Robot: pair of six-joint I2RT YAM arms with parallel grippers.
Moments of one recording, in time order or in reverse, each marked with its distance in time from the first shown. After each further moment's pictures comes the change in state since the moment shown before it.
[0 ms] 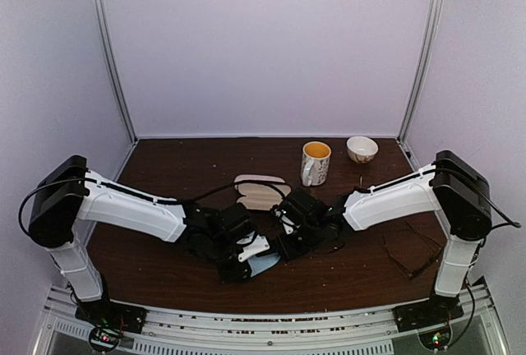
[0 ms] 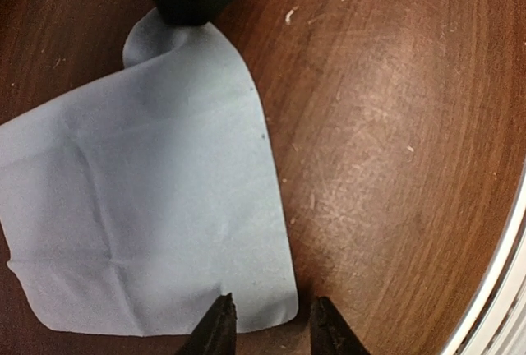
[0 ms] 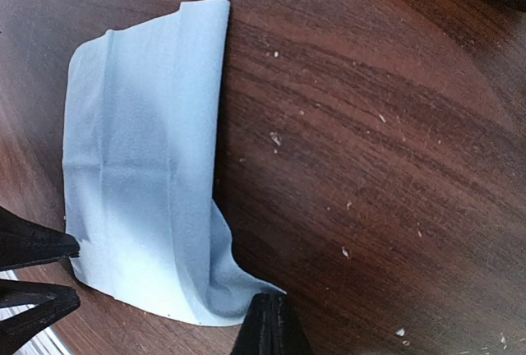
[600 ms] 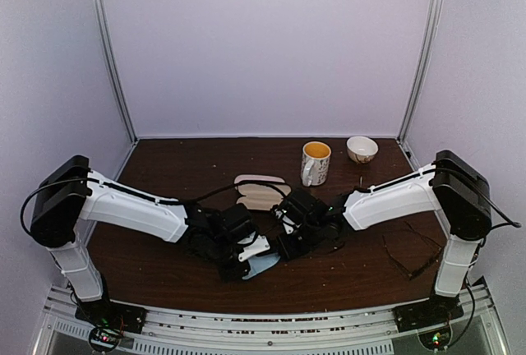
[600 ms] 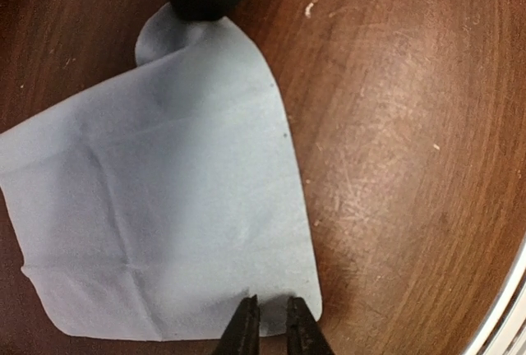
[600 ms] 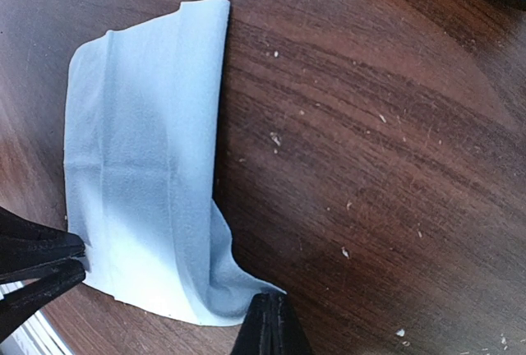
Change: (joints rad) left arm 0.000 0.021 0.006 0.002 -0.043 0.034; right arm -0.003 0.000 0.000 0.000 -0.005 0.000
